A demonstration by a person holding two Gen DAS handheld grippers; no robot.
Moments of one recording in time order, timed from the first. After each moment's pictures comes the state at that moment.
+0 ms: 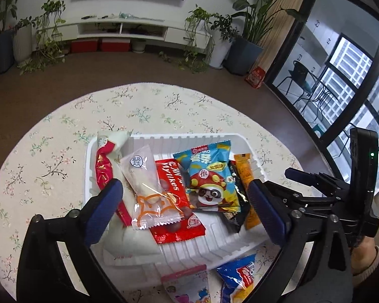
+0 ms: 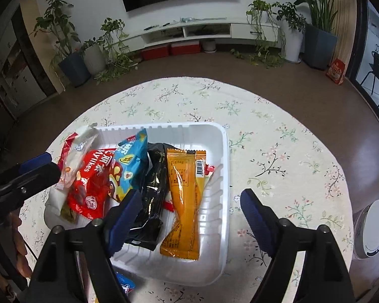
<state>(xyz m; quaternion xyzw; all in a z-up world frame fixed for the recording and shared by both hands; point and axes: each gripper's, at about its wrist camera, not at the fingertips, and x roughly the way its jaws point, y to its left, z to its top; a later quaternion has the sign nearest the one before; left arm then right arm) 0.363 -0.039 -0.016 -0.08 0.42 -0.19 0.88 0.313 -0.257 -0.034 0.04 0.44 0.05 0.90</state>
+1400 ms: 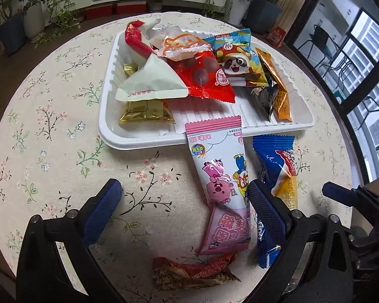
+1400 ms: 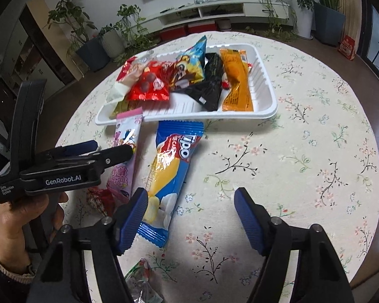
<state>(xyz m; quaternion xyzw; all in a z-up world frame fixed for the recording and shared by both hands) 0.261 -0.024 -0.092 -0.03 0.52 -0.14 0.84 0.173 -0.206 -0.079 0.07 0.49 0.10 0.86</state>
